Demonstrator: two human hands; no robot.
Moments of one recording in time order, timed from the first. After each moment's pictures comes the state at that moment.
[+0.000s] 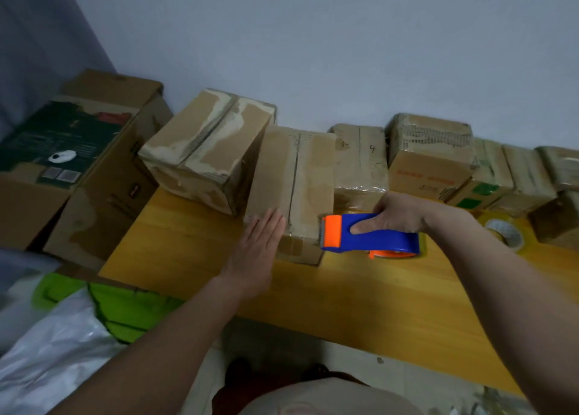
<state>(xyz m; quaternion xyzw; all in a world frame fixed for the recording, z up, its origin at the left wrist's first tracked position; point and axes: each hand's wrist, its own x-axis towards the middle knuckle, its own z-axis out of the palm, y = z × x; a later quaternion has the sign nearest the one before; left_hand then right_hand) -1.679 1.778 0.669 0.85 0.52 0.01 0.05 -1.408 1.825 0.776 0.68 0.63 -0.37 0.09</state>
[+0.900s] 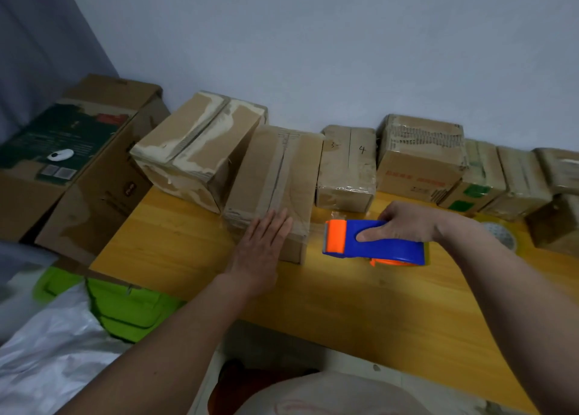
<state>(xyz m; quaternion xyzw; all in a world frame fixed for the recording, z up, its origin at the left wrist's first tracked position) -1.626 1.768 0.670 0.84 0.54 -0.05 0.01 -1.349 1.805 0.773 0.65 0.61 -0.44 0.06</state>
